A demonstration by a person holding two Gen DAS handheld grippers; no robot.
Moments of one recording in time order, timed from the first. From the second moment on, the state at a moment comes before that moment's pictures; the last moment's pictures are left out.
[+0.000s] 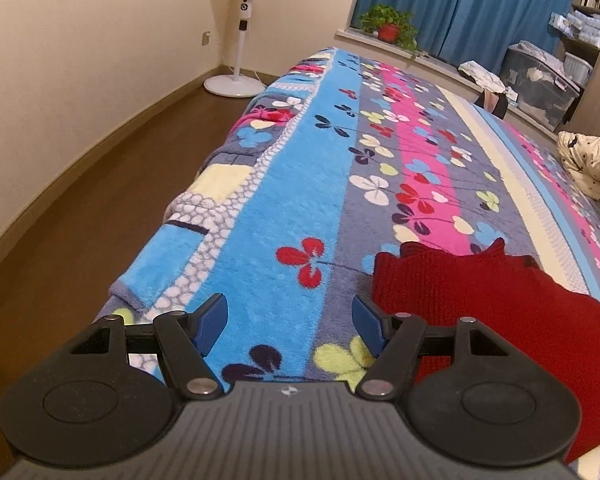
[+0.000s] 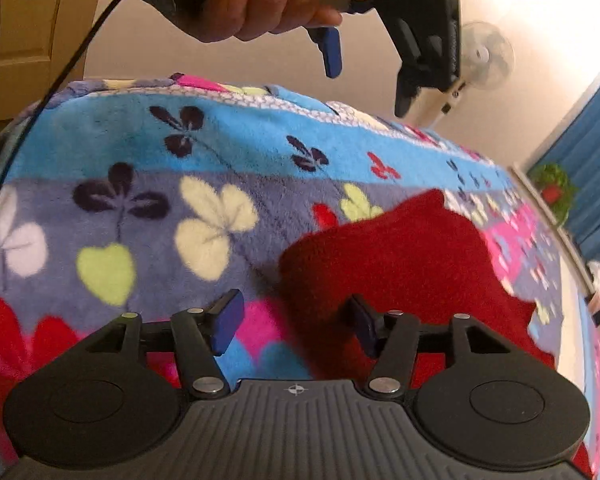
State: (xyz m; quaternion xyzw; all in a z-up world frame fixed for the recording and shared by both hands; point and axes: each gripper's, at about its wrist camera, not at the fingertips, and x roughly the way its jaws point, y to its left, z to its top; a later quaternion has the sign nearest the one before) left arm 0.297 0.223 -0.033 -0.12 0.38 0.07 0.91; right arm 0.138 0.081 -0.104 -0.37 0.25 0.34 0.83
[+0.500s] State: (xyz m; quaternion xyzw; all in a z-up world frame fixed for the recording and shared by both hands) left arm 0.355 0.207 -0.093 -0.33 0.48 -0.17 0.79; right arm 0.139 0.046 -0.048 -0.27 0.20 0.31 0.89
